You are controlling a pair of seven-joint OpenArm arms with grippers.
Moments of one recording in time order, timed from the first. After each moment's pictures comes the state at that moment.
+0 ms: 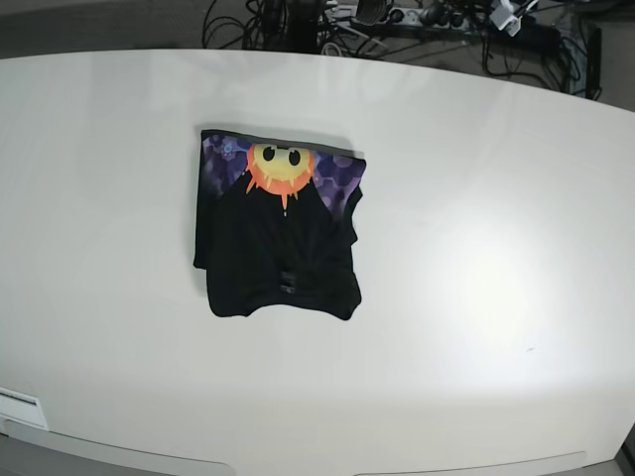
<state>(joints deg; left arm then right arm) 49.0 -31.4 -8.3 86.3 -46.4 -37.8 47.0 -57.6 7.2 13.5 99.8 25.5 31.9 -45.6</state>
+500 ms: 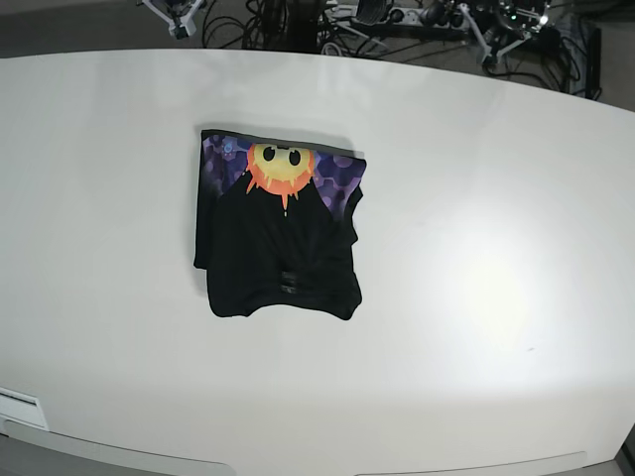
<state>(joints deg) 12.4 -22.5 12.2 27.6 -5.4 -21.5 -0.7 -24.9 8.7 1.7 45.8 0.5 17.9 -15.7</state>
